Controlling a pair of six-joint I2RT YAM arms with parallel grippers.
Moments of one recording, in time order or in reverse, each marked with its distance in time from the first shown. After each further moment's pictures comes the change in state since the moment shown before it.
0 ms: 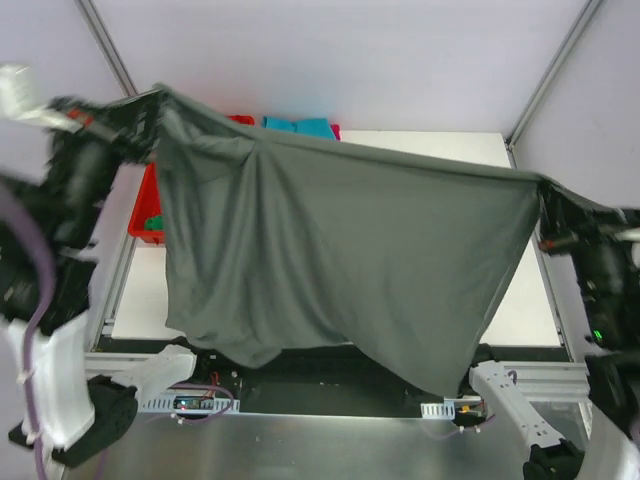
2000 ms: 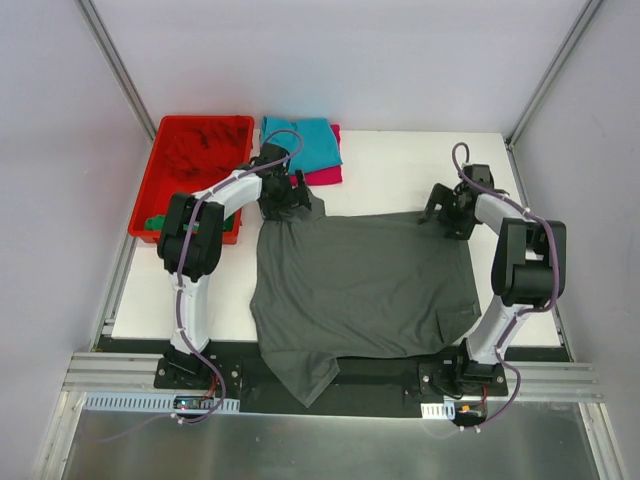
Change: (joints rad) left arm -0.036 1.107 -0.438 0.069 0.146 -0.160; right arm -0.259 1.181 -0.494 0.254 -0.213 0.053
